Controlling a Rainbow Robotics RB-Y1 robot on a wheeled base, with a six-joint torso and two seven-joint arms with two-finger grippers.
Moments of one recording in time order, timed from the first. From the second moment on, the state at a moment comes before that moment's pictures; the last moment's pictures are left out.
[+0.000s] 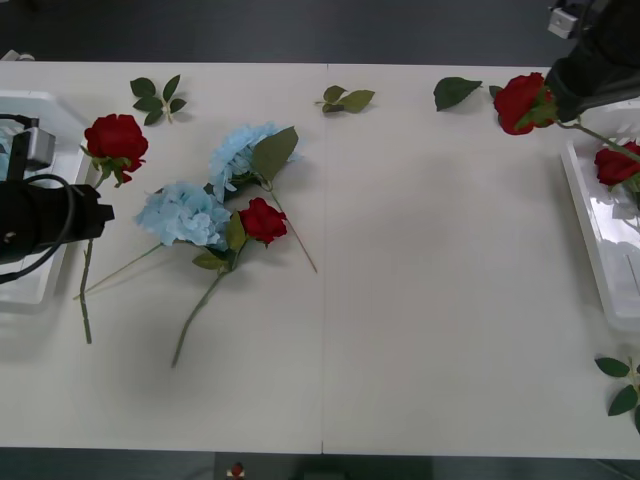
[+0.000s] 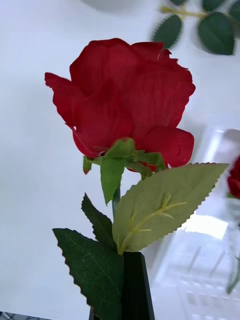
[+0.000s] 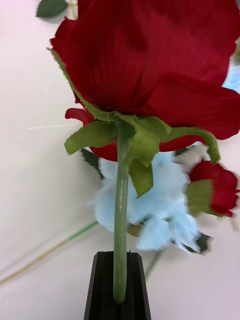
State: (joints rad) right arm -1.32 -0.94 0.83 -0.85 -1.28 1.48 1.63; left arm -0.12 0.53 0.33 -1.97 0.97 1.36 -1.48
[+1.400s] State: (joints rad) right arm -0.98 -0.95 0.95 -1.11 -1.17 1.21 1.58; left arm -0.05 0.31 -0.19 -2.01 1.81 0.66 -2.20
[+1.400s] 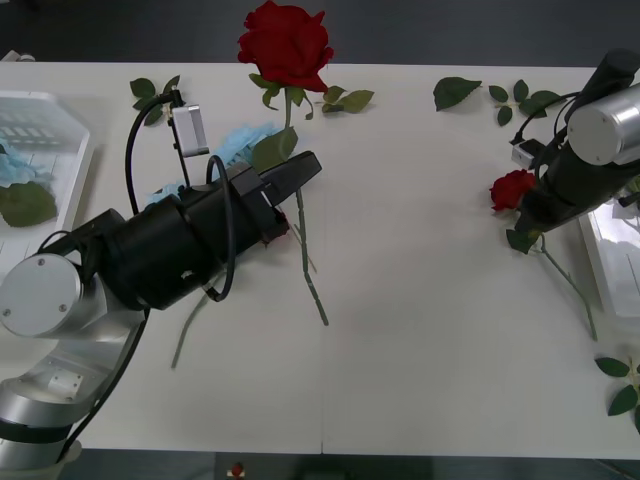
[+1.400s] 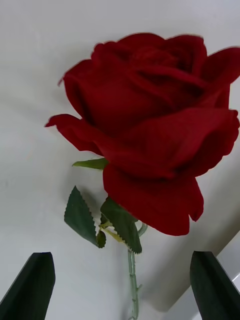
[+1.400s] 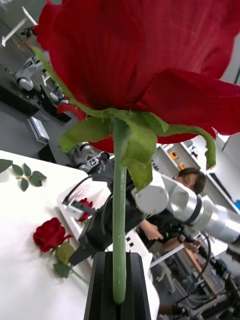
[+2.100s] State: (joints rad) right arm -0.81 -1.12 0.74 -1.13 -2.30 1.18 2.30; left arm -0.05 0.29 -0.34 -2.01 1.80 0.45 -2.24
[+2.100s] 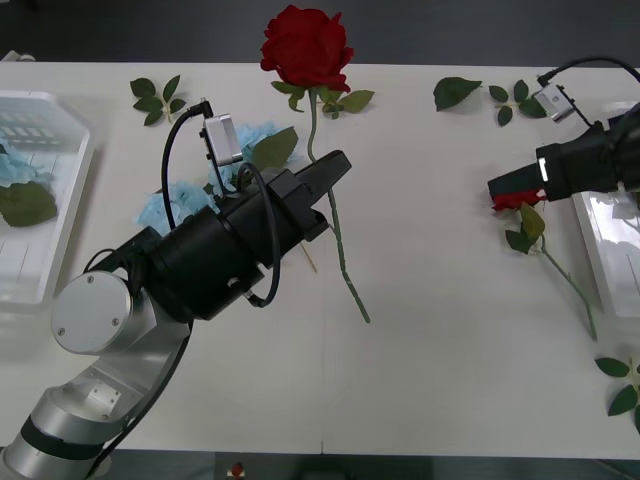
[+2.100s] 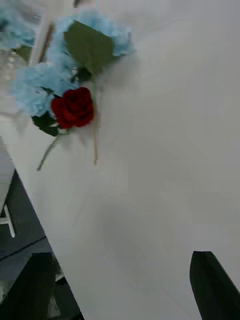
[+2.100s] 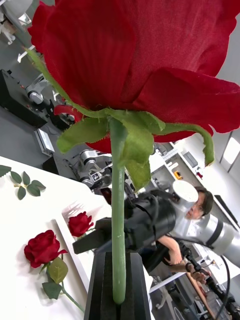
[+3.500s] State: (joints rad) right arm -0.13 -0.78 0.45 -1.95 -2.17 0.57 2.53; left arm -0.17 0.20 -0.34 -1.88 1.80 0.44 -2.24
